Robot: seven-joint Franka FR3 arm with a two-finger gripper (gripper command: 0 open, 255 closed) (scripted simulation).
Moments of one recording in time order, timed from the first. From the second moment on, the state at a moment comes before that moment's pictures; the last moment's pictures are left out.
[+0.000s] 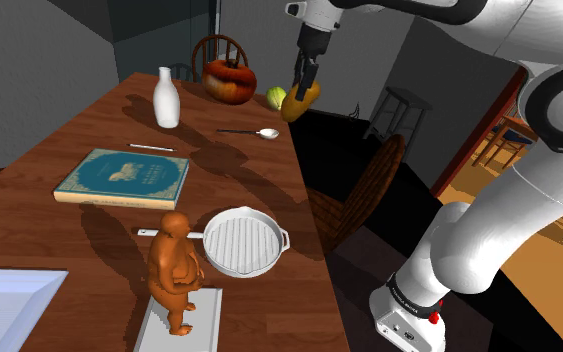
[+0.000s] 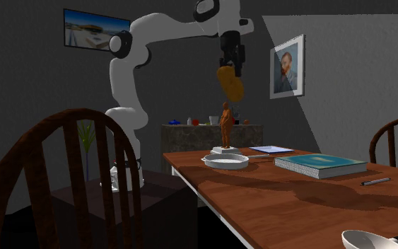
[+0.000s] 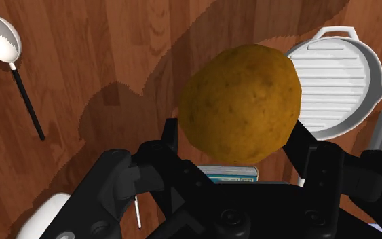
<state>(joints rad) 0.25 -0.16 -0.10 -1.70 -0.02 1.61 -0.75</state>
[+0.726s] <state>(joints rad) 0.24 -0.10 -0.10 -1.48 -0.02 1.46 -0.76</state>
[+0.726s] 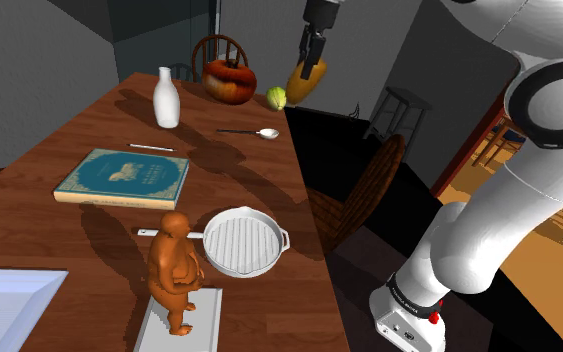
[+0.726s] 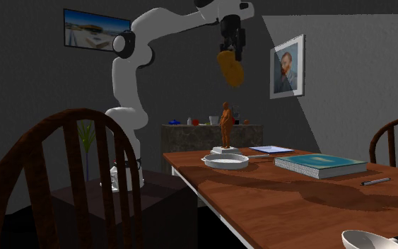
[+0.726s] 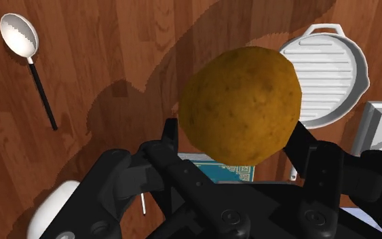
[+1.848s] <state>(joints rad) 0.37 -0.42 0.12 -1.78 0.02 1.43 -0.41</state>
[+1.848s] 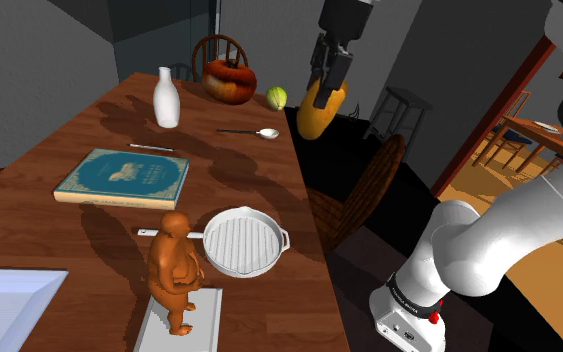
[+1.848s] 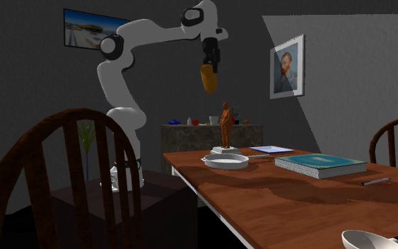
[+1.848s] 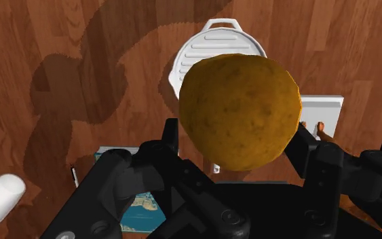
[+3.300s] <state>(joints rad) 0.49 -0.48 0.54 -1.75 0.19 1.37 0.12</state>
